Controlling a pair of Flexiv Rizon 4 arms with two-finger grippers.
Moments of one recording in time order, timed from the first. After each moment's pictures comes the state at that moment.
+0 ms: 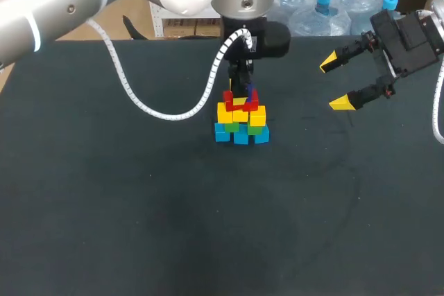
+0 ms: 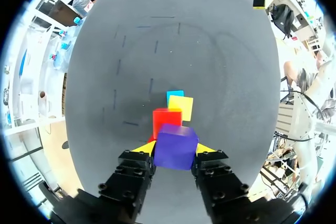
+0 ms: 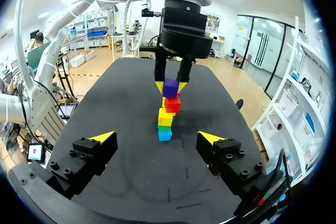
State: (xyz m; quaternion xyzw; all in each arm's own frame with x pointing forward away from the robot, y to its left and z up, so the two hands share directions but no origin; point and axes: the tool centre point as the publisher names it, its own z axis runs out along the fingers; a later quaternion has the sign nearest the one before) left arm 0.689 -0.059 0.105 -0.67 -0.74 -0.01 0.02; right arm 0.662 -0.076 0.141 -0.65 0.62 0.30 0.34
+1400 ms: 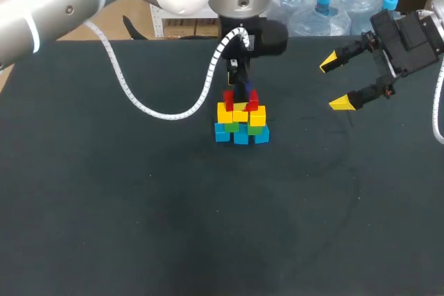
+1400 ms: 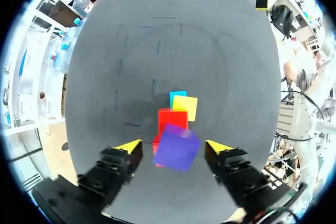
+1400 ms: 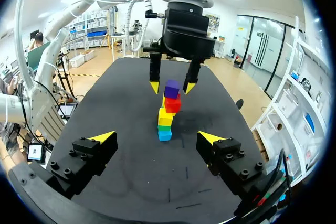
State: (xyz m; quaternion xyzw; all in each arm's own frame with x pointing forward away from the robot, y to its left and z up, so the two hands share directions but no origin) left arm 0.696 -0.058 0.103 -0.67 -0.74 0.00 0.01; right arm 0.662 -0.076 0.141 -0.65 0.62 0.30 0.34
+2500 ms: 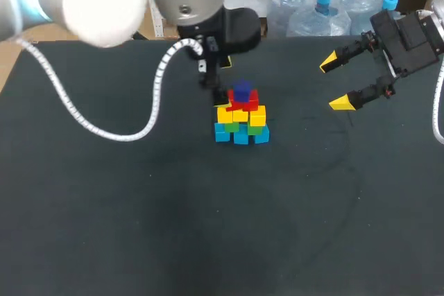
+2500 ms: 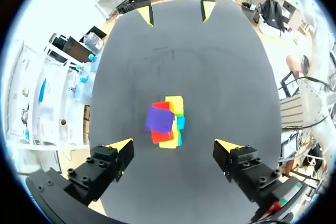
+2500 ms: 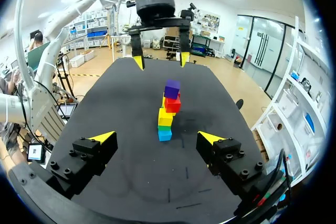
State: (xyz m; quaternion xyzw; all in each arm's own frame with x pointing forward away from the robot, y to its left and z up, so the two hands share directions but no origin) left arm 0.669 -0.032 0.149 -0.71 -0.69 0.02 -0.14; right arm 0.662 -0.076 0.141 -0.65 0.62 0.30 0.34
